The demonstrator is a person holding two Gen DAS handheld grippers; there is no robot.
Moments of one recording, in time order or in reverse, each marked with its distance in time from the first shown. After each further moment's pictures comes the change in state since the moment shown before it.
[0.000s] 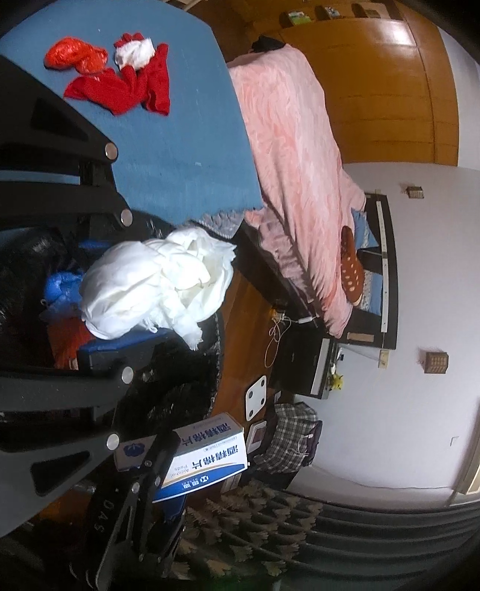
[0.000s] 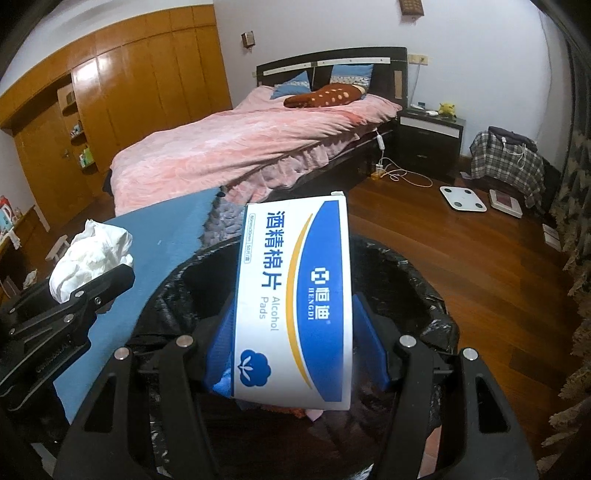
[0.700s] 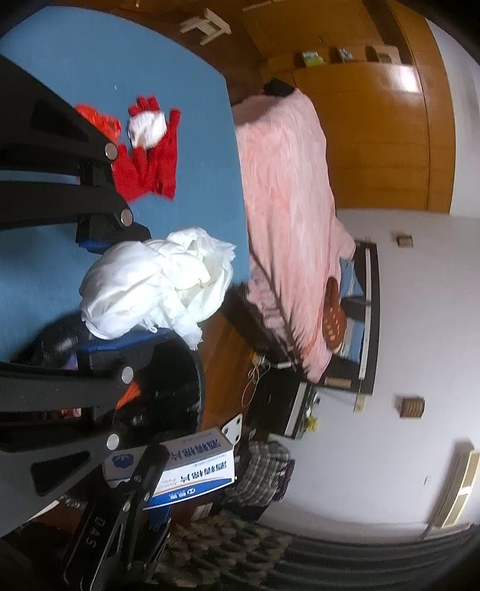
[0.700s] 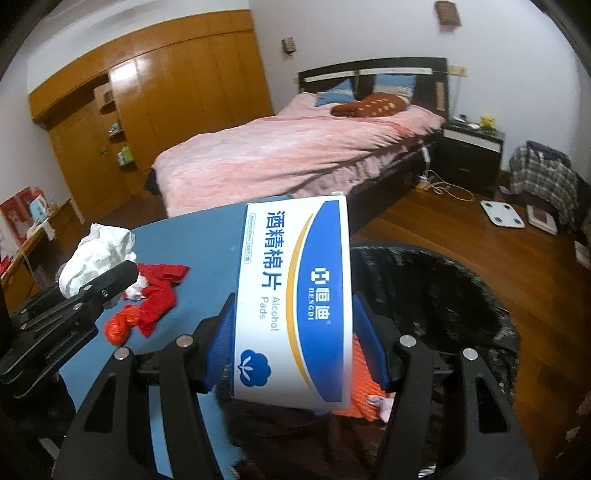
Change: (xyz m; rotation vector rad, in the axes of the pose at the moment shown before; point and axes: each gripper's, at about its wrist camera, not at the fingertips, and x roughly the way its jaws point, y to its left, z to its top) left arm -0.063 0.068 -0.003 -0.088 -0.064 0.133; right arm -0.030 0.078 0.011 -0.044 -0.026 0.144
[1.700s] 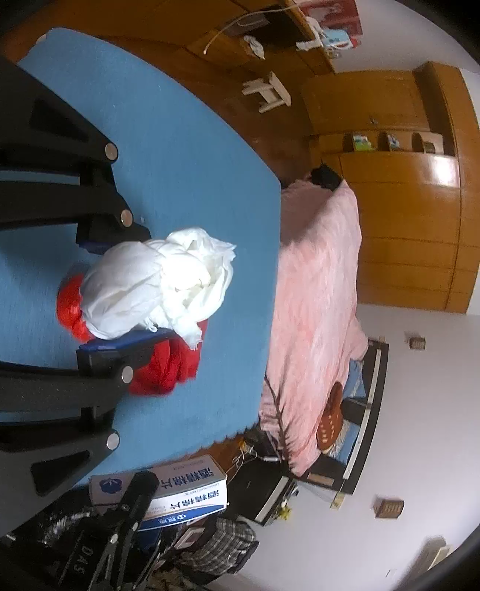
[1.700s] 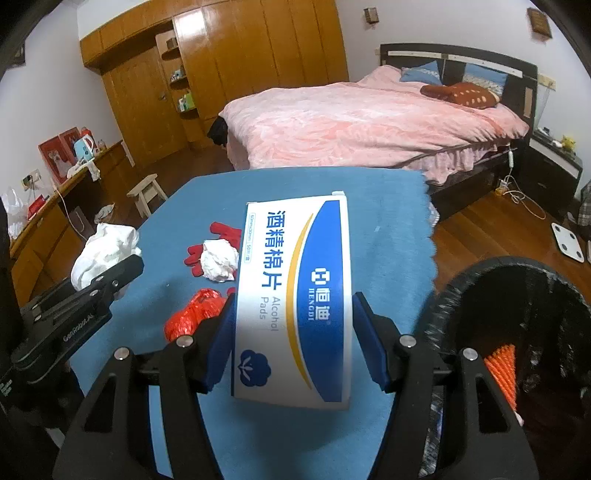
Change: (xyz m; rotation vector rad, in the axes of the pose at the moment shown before) left arm -0.018 0.184 -0.042 -0.228 0.043 0.274; right arm 0.092 0.170 0.003 -0.186 0.138 0.205
